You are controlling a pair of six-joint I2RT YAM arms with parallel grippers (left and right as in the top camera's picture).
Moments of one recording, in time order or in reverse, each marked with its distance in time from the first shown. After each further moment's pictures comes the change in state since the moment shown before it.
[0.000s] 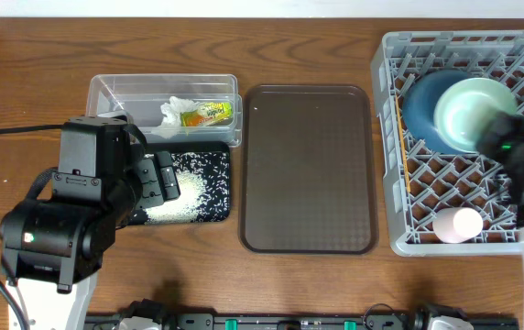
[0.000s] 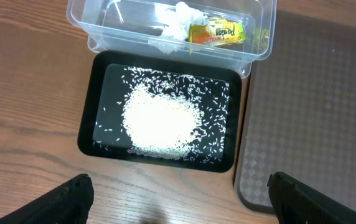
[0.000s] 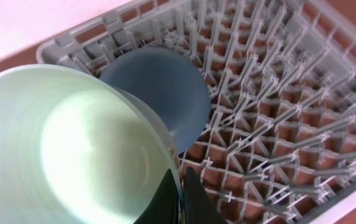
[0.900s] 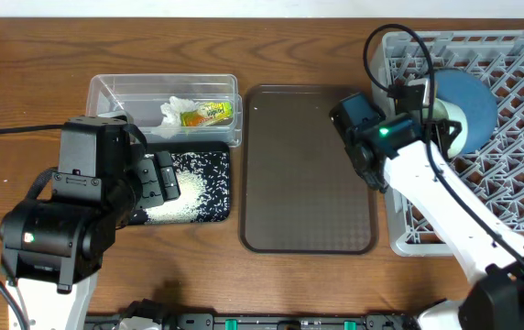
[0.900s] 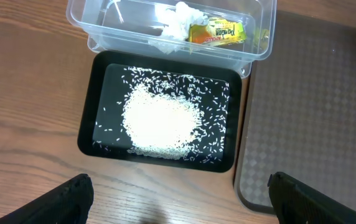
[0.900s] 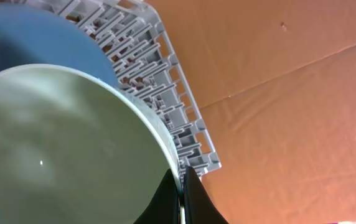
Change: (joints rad) left arm 0.000 0.000 0.000 0.000 0.000 0.000; right arm 0.584 0.456 -0.005 -0.291 1.065 0.280
